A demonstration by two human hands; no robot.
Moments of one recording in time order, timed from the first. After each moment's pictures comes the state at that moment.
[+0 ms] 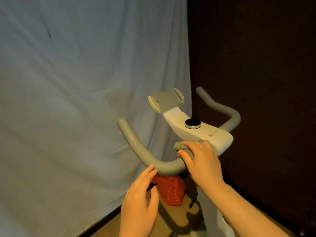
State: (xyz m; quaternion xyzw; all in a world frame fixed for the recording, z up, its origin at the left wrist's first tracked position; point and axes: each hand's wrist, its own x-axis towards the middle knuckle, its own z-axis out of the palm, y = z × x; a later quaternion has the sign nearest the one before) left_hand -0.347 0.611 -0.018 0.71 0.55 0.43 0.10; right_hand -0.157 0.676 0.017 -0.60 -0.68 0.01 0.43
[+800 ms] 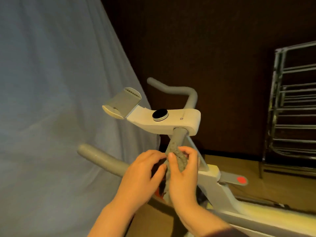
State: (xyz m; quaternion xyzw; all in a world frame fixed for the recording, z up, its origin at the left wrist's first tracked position) left_hand -0.346 0.708 0.045 0.93 0.28 0.20 0.12; right_hand -0.256 0.657 -0.005 -0.56 -0.21 0.18 0.78
